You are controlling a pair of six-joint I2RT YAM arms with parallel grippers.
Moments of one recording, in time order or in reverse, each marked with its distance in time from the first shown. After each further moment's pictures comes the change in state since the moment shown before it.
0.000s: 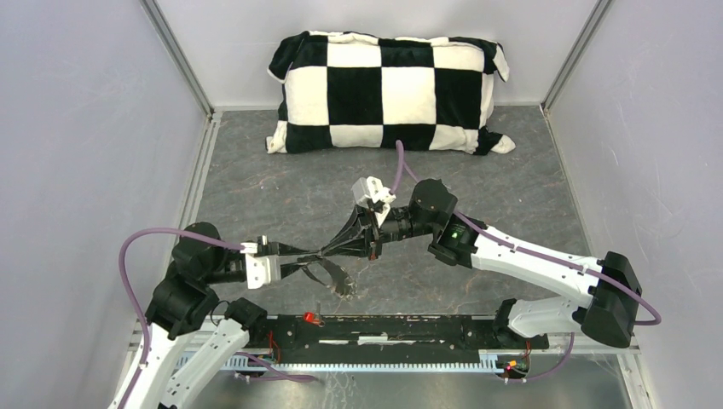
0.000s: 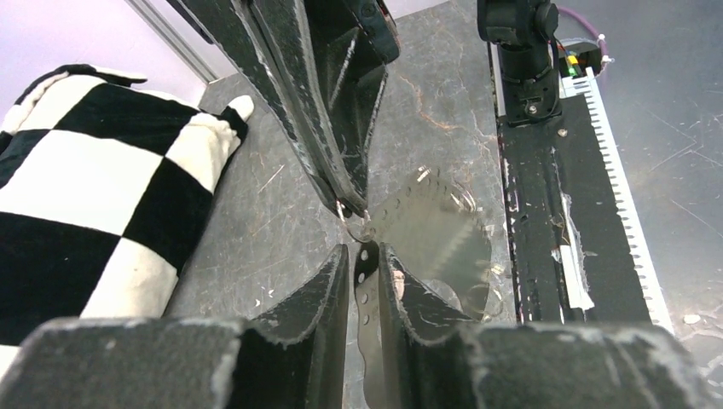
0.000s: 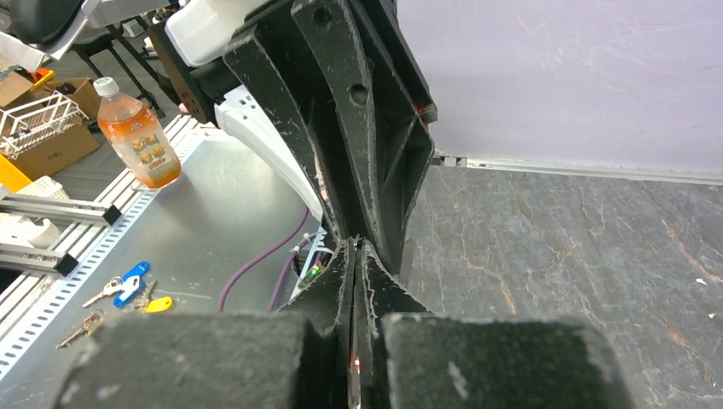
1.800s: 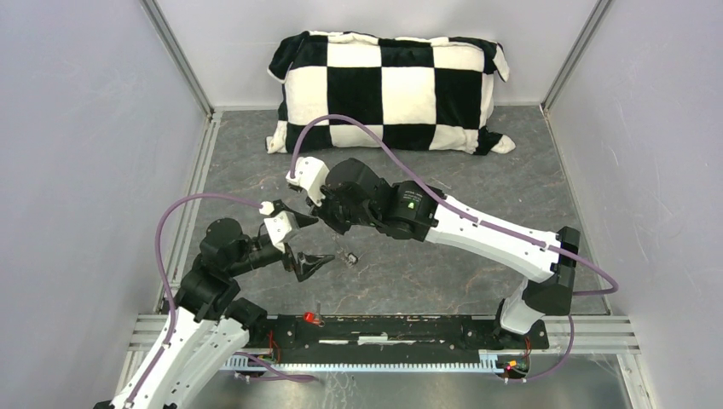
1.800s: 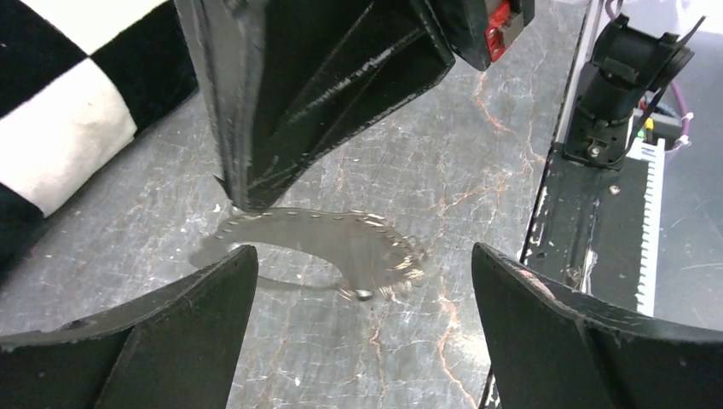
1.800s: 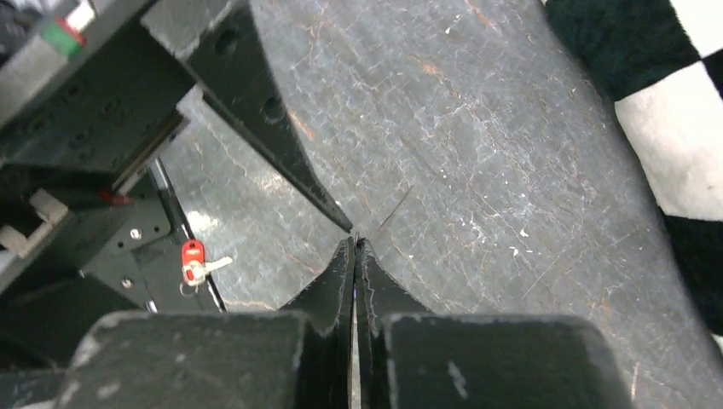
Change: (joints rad) left arm 0.000 0.038 -0.193 0.212 -0.284 -0.367; right arm 0.151 0.367 0.750 -1.082 0.859 -0.253
